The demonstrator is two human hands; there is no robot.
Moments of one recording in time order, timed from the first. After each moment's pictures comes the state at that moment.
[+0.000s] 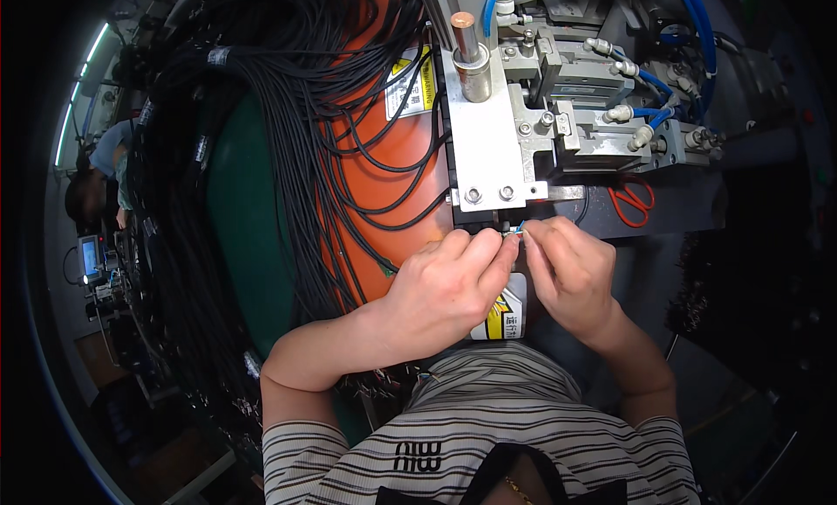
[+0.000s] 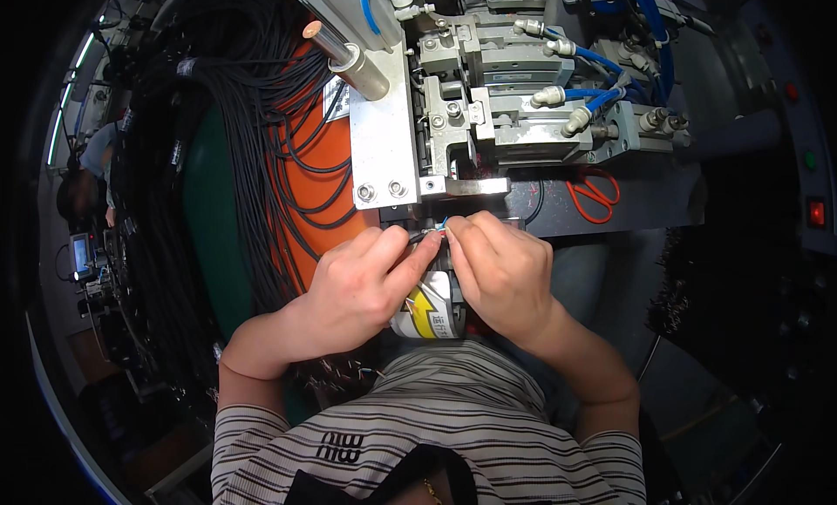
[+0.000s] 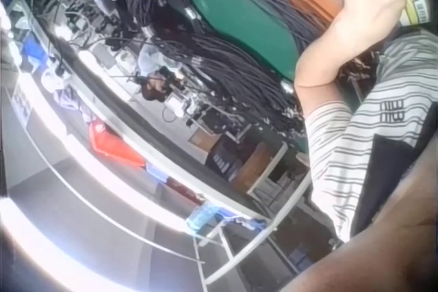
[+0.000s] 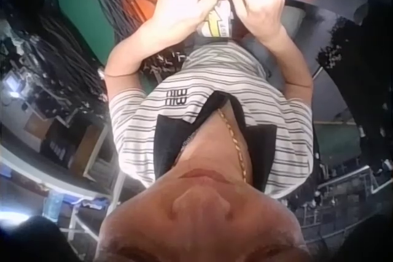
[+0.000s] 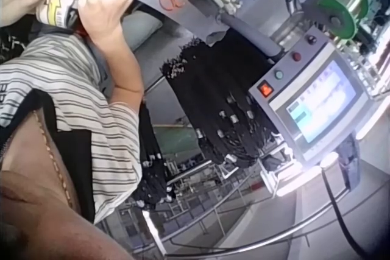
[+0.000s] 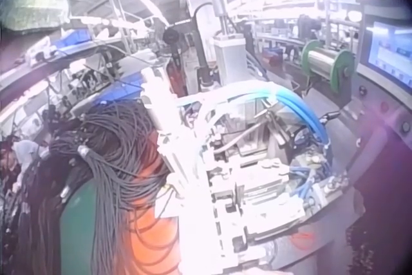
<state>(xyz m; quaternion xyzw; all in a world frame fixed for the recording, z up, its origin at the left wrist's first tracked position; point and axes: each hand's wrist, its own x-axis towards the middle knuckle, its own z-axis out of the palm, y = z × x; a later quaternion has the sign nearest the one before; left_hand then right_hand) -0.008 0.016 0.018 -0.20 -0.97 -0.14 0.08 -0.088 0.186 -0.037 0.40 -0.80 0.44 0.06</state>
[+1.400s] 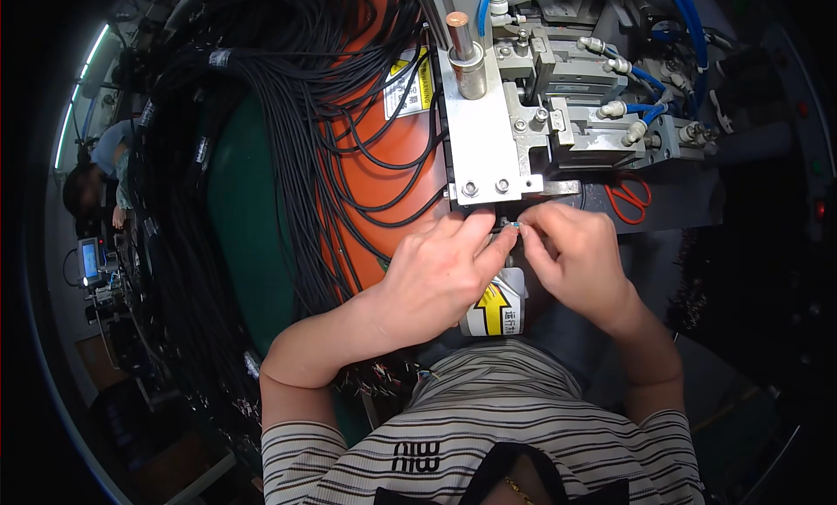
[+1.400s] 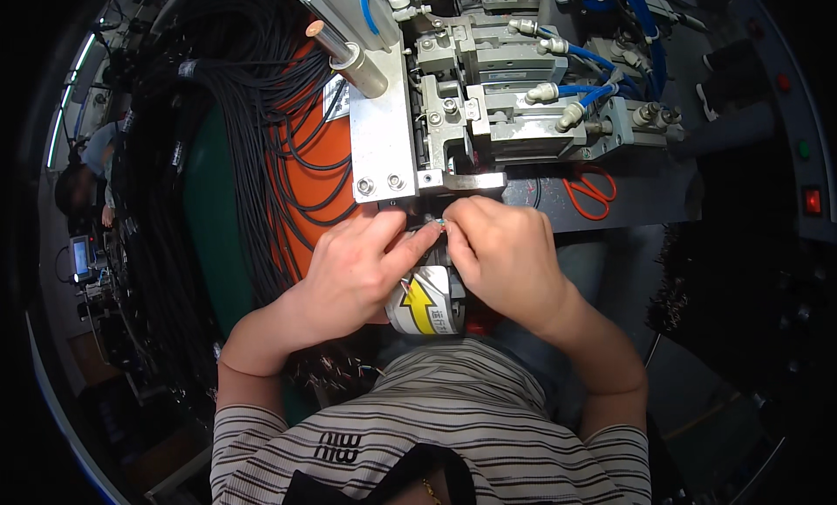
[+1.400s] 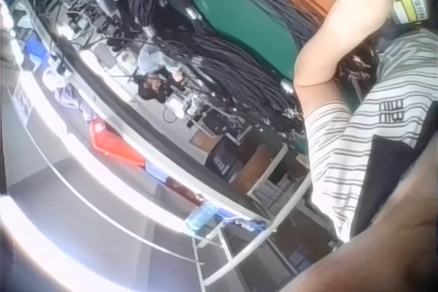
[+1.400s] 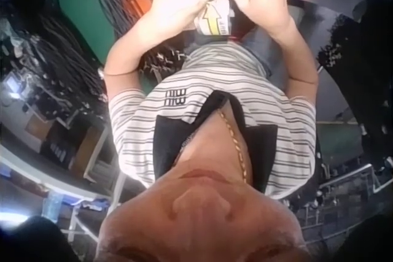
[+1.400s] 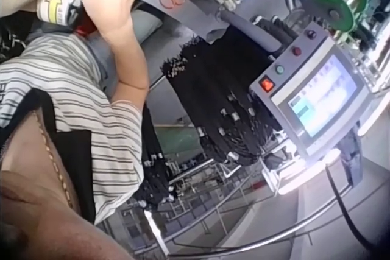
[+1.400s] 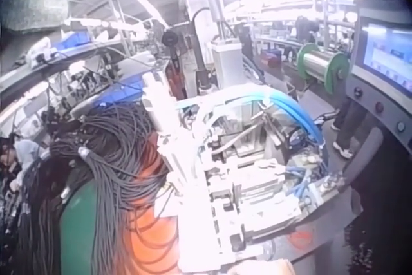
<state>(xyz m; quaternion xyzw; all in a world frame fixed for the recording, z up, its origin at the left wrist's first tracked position) -0.014 0.007 0.016 -0.18 -0.97 -0.15 0.07 -0.108 0.184 -0.022 0.41 -0.80 0.44 -0.05</state>
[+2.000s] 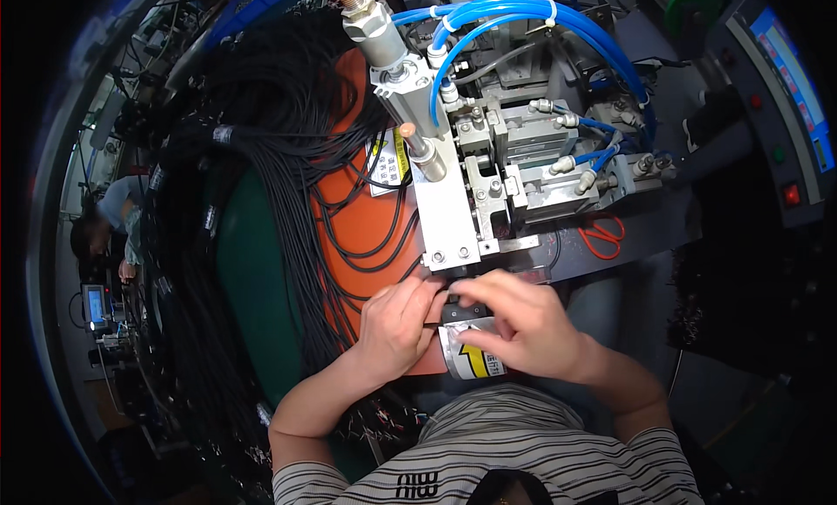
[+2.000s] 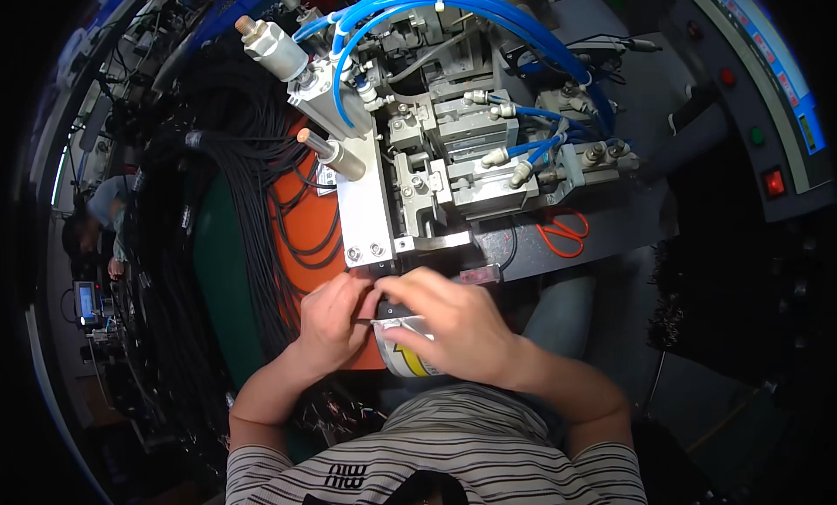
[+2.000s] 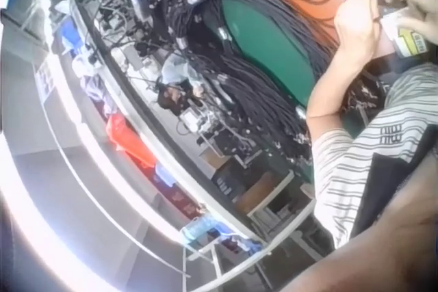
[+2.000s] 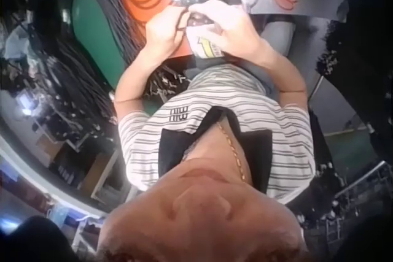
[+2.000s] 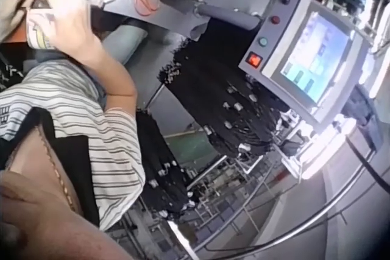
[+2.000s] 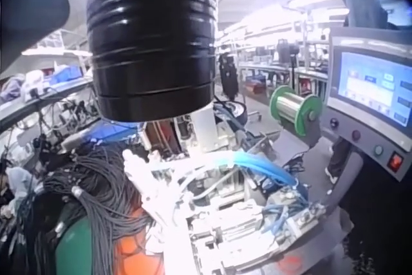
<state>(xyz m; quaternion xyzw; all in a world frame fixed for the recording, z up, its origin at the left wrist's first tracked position) 0.008 -0.009 -0.006 -0.09 -0.97 -0.19 0.15 -0.081 0.180 -0.005 0.38 -0.72 0.57 -0.11</state>
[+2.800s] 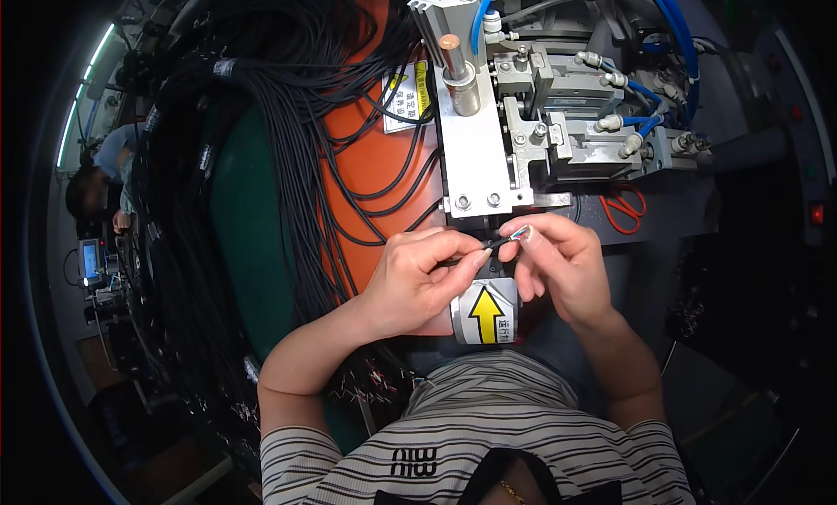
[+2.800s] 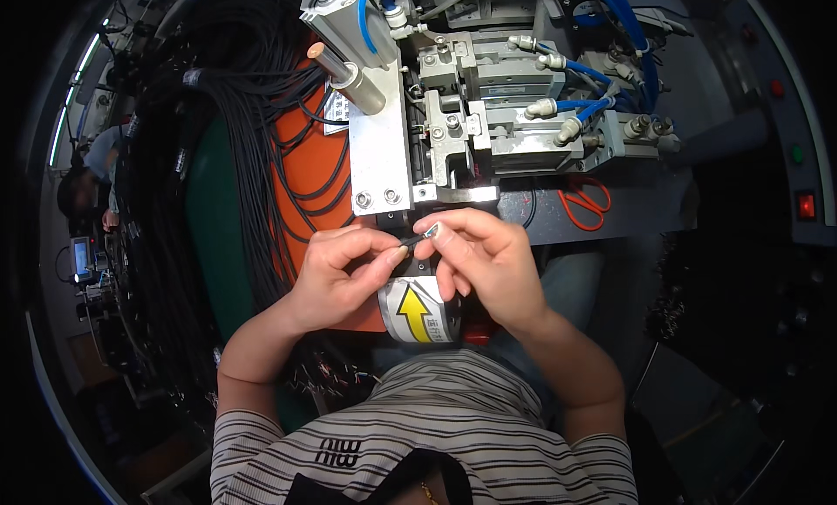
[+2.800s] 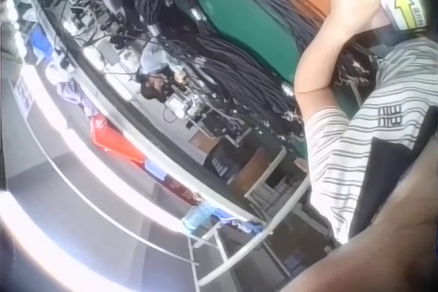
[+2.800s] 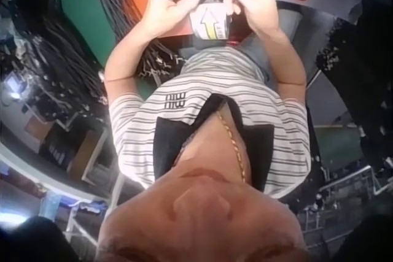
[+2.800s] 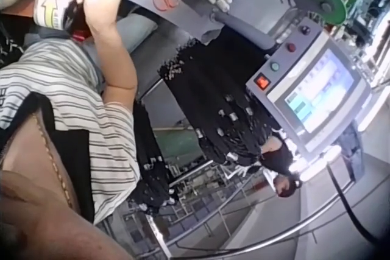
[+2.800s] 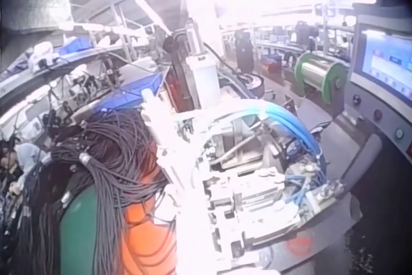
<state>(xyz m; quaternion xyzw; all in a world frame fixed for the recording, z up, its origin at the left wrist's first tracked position) -0.008 -0.003 0.009 -0.02 -0.86 -0.51 0.02 -0.095 0.189 -0.025 0.10 -0.47 0.78 -0.41</state>
